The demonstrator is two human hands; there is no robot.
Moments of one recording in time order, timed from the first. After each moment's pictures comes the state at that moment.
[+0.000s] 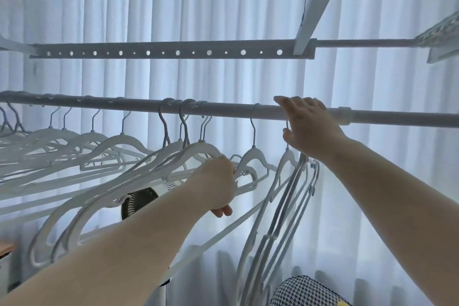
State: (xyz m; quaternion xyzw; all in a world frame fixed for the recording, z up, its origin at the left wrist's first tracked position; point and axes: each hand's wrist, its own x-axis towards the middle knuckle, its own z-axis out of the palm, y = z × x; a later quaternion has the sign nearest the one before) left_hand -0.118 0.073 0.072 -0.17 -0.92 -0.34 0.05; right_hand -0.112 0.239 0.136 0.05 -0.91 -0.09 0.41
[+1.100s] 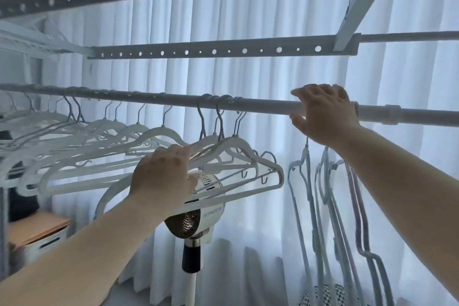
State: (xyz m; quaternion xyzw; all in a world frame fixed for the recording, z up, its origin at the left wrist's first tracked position) left_hand -0.105 -0.024 0.047 -0.05 -0.92 -0.10 0.37; right_hand -0.129 0.214 0.145 0.07 -0.89 -0.06 0.44
